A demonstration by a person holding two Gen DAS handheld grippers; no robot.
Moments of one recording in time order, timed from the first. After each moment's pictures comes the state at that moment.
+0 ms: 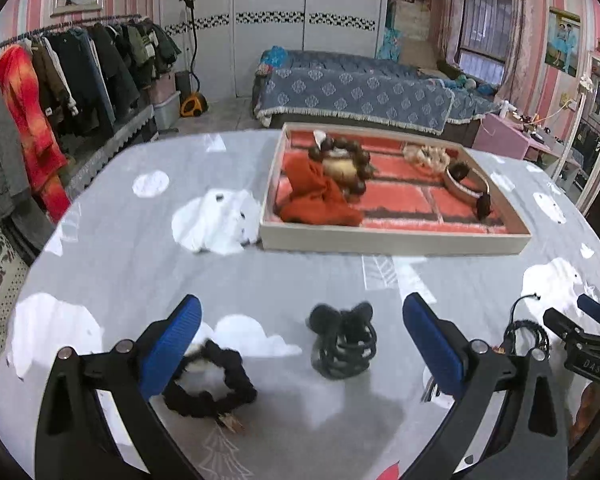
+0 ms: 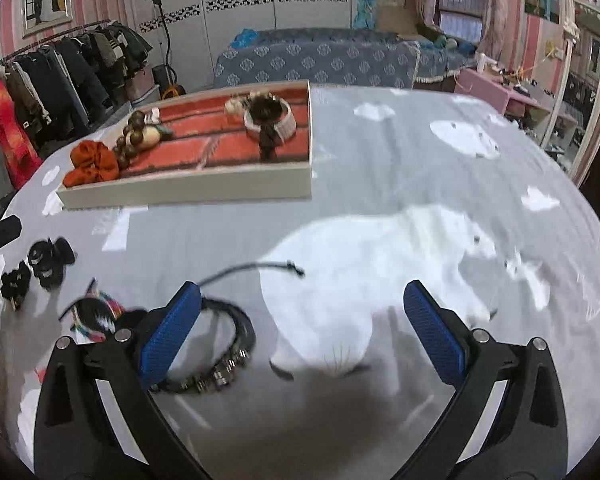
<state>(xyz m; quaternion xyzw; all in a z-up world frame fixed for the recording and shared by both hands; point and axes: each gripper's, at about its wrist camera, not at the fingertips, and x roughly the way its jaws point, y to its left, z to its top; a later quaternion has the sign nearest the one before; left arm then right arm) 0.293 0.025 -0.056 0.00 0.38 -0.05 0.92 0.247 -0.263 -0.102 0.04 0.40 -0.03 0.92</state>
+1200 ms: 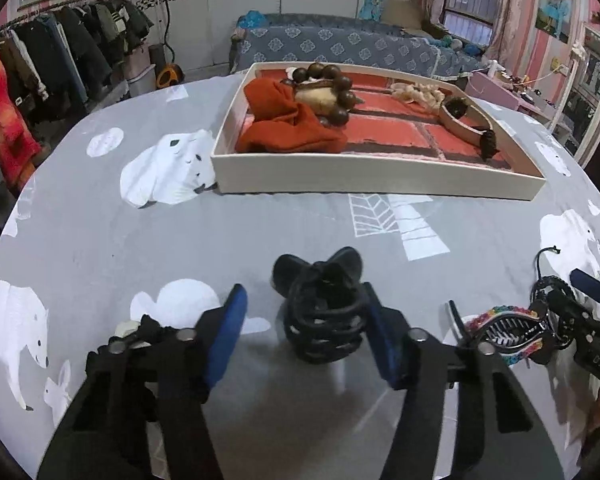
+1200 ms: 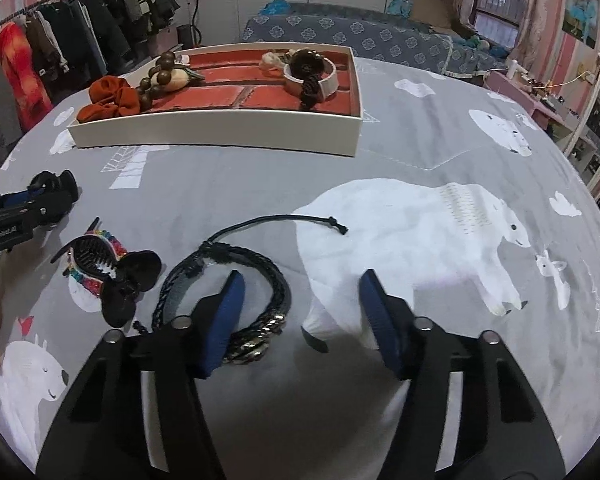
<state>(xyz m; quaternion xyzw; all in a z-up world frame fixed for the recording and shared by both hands) 0.312 0.011 -0.107 0.02 0.44 -0.09 0.90 0.250 -0.240 -0.121 -0.02 0.44 0.02 0.90</state>
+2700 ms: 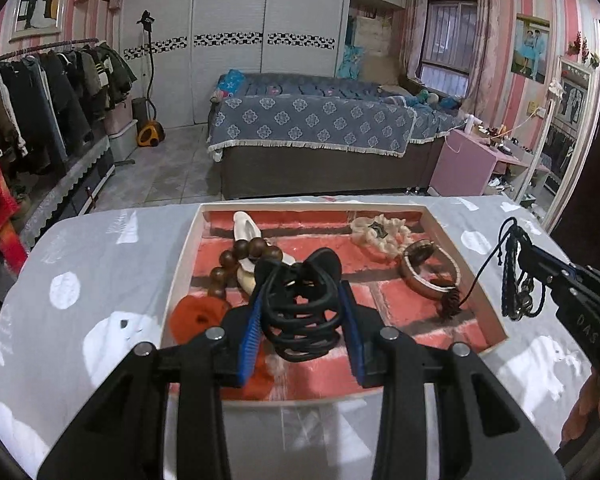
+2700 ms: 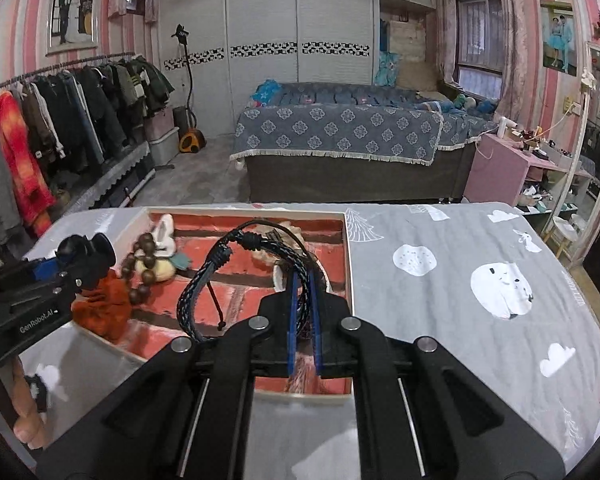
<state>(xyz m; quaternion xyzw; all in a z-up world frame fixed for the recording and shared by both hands) 0.413 -0.042 -0.022 0.00 0.34 -0.12 0.93 0.363 -0.244 -0.024 0.01 0.30 0.00 0.95</state>
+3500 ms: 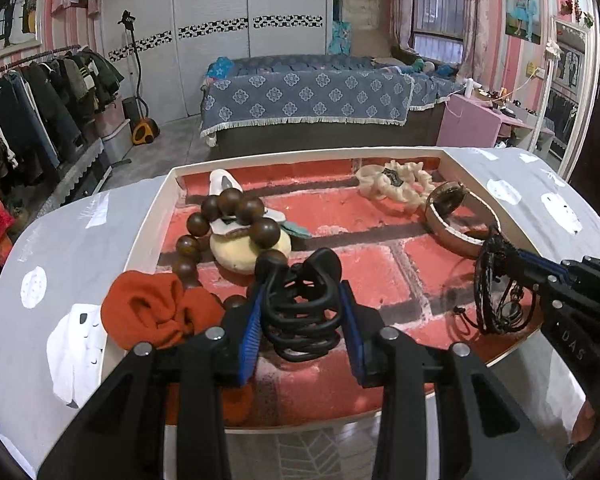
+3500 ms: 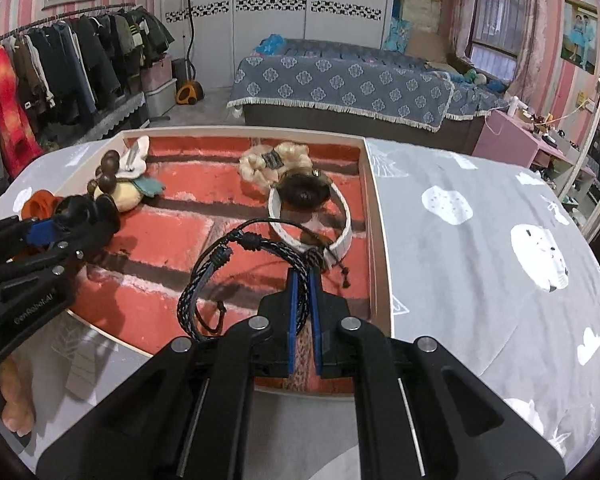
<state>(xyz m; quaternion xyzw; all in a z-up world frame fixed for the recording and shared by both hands) 0.431 -0.065 -0.086 0.06 0.36 -0.12 0.92 0.396 -0.234 -0.097 -0.03 0.38 0.00 0.93</state>
